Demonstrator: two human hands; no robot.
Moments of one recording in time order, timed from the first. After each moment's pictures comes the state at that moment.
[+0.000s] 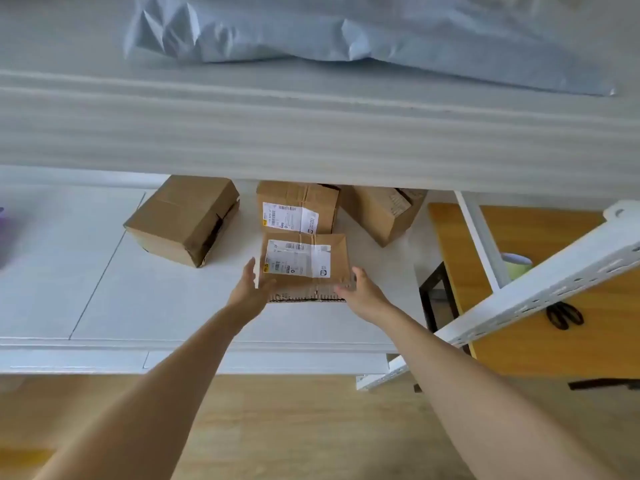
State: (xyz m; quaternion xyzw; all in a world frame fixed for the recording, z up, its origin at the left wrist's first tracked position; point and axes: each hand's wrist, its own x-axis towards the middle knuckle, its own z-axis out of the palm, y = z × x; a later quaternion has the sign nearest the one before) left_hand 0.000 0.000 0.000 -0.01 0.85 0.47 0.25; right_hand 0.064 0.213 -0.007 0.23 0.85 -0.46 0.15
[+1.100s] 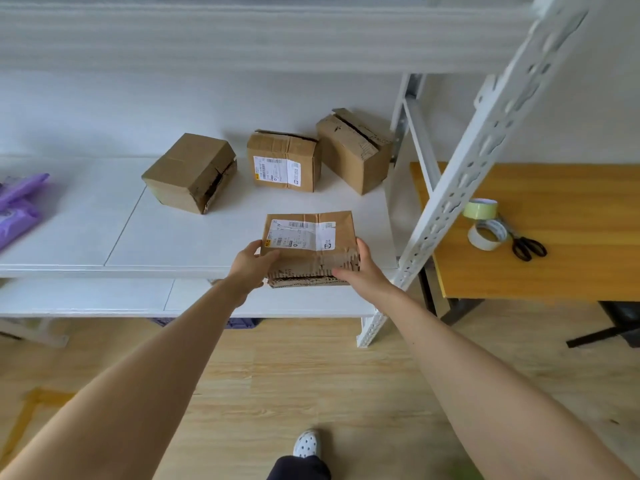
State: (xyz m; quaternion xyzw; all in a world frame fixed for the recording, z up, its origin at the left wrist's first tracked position) left_hand 0.142 0.007 0.032 -0.07 0.81 0.52 0.24; right_hand 0.228 0.207 0.022 0.20 0.76 -0.61 0.11
